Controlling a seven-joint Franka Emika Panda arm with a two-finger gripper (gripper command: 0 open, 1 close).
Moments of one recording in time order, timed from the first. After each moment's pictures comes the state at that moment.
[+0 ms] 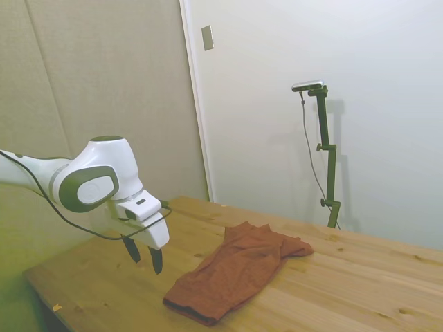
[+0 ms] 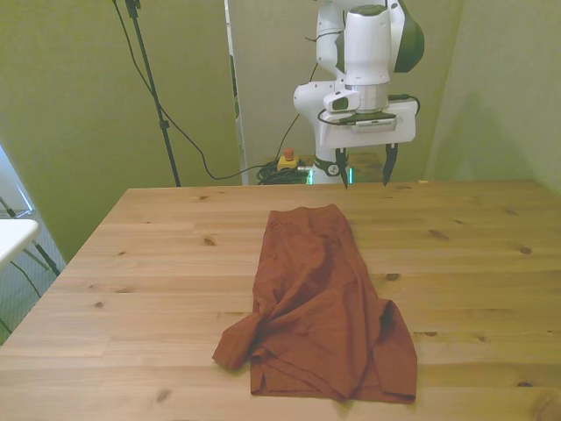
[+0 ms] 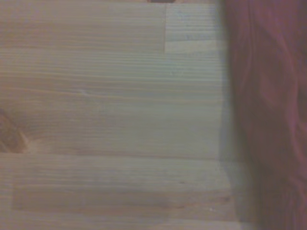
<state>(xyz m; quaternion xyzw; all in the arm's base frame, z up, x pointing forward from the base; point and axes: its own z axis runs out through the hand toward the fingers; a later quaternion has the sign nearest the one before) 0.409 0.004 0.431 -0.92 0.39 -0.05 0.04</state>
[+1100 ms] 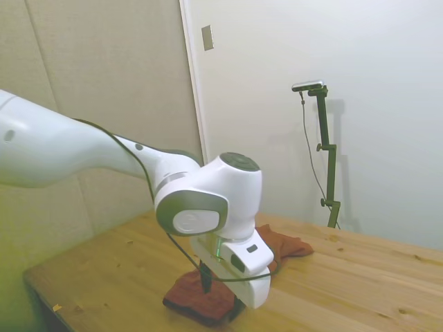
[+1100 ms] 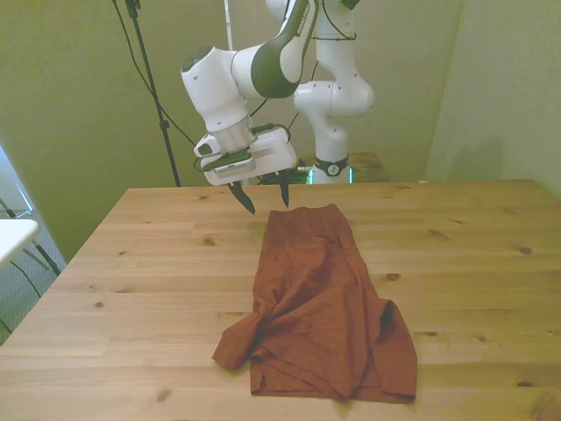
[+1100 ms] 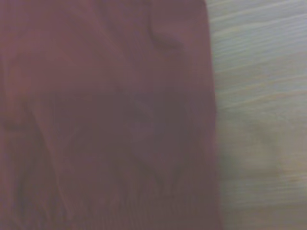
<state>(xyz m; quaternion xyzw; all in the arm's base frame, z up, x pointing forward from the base) 0.444 -0.263 0.383 -0.87 0.47 0.09 0.15</state>
